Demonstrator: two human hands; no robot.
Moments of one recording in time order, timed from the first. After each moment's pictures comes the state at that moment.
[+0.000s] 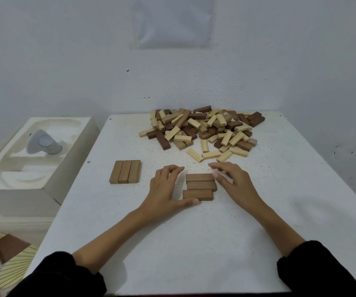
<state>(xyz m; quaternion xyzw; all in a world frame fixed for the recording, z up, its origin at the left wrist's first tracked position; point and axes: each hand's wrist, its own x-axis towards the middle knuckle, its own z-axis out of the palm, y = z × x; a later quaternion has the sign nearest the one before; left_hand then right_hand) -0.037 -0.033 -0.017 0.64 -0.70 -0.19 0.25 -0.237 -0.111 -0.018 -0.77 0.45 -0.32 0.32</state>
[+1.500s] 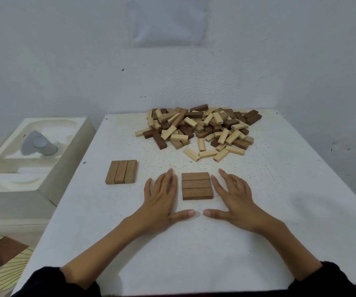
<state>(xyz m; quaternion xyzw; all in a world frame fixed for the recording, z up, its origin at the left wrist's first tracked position) -0.038 -0.018 -0.021 0.65 -0.74 -0.14 0.02 -0.256 -0.080 -0.019 -0.87 0.46 0.02 0.19</state>
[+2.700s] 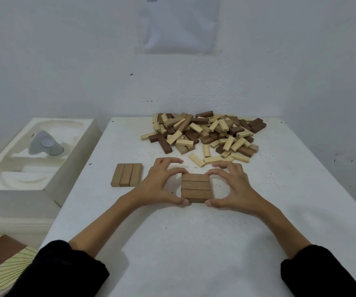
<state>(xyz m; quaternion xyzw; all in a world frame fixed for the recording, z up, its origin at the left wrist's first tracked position) -0.001 -0.061 0.000 0.58 -0.76 -0.20 0.21 -0.240 -0.118 -0.007 -0.86 0.40 -0.19 0.27</state>
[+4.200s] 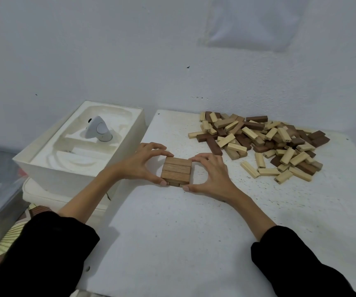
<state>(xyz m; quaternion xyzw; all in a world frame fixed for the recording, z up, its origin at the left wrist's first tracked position) 0.163 -0.041 0.009 0.66 -0.68 -0.25 0.19 -0.068 -0.123 -0.017 -0.88 0.34 -0.20 0.28</state>
